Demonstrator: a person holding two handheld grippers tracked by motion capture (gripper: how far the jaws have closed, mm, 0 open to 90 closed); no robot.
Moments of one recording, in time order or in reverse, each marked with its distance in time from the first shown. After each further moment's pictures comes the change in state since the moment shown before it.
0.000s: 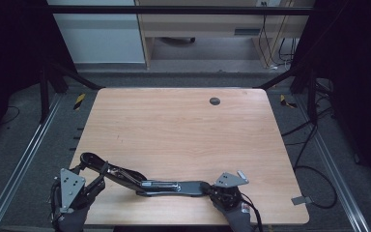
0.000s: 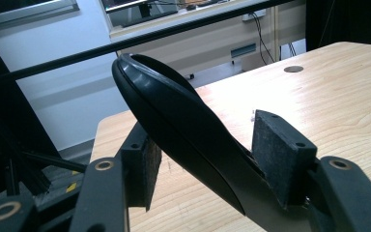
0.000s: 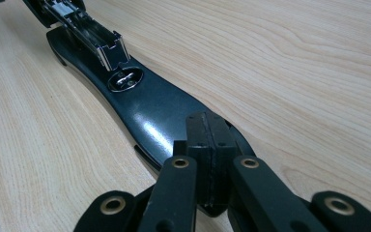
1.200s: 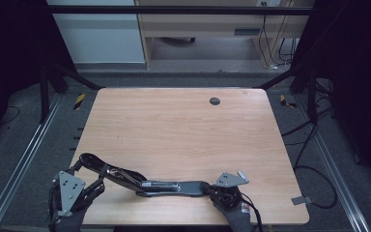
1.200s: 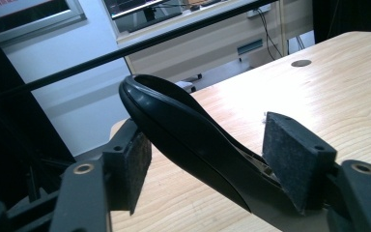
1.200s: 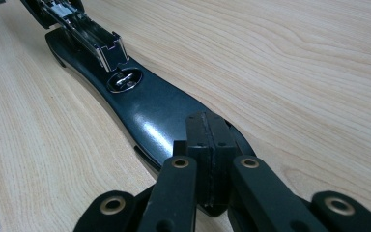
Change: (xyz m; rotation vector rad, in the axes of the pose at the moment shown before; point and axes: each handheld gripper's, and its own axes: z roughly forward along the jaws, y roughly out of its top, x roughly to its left) left arm 0.000 0.004 -0.009 0.000 0.025 0.064; right arm 0.000 0.000 0.000 0.000 0.003 0.005
